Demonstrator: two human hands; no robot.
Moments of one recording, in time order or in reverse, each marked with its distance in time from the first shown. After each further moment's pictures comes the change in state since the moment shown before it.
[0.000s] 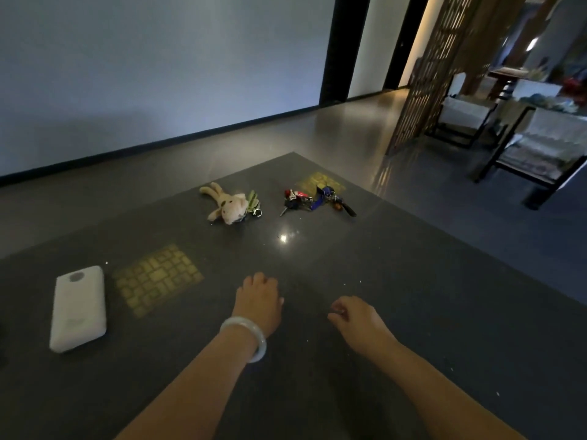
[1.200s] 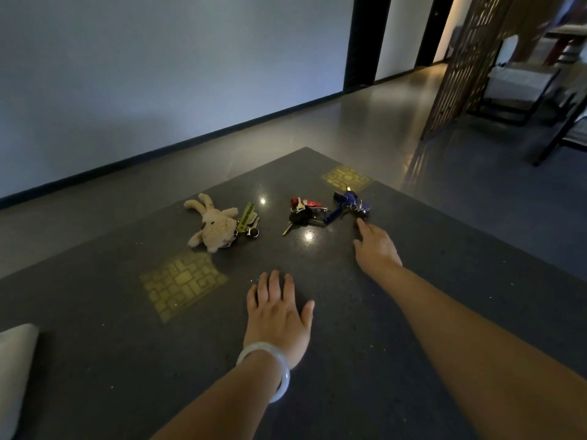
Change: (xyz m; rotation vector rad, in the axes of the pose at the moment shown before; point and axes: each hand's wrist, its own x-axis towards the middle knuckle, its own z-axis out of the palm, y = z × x) left_hand 0.114 0.021 0.057 0.110 0.091 -0.107; right_hand 0.289 0.033 -0.029 -0.183 0.206 -0.057
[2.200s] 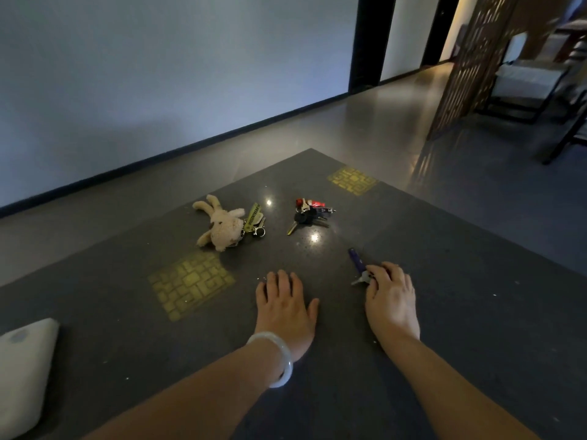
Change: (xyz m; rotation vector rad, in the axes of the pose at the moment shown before) left_hand 0.008 -0.001 -0.002 0.013 -0.050 0.051; right_hand -0.121 -0.004 0.012 0.186 0.288 0.041
